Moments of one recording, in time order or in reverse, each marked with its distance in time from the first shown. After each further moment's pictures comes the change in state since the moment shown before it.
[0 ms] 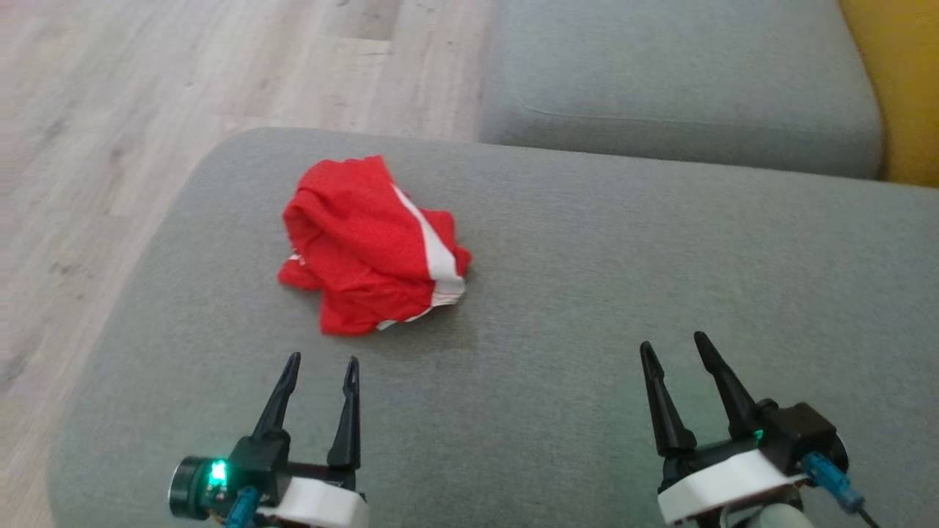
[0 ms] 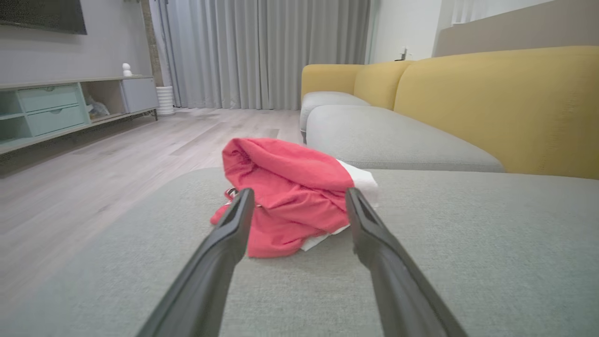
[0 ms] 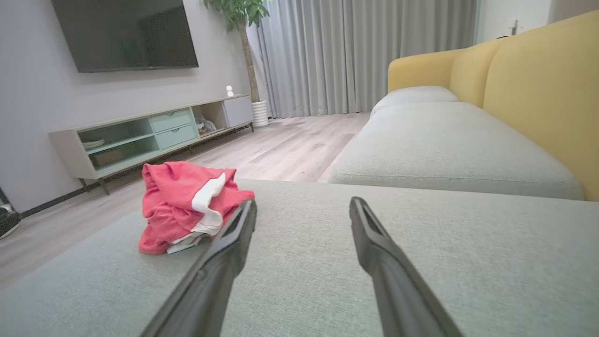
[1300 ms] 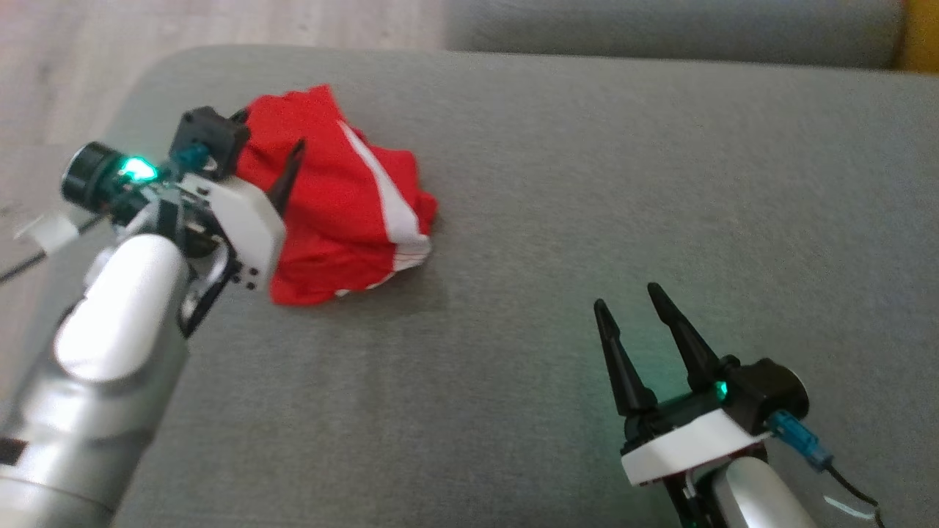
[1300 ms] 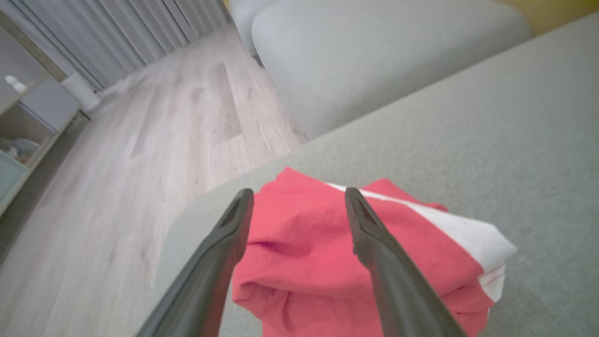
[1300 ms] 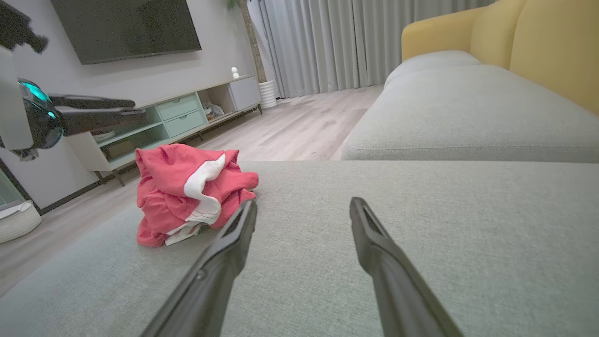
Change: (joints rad) left arm -0.702 0.250 -0.167 0.202 -0.057 -0.211 0.526; right arm -0.103 -0.003 0.106 -0.017 0.016 0.000 0.000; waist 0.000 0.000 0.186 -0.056
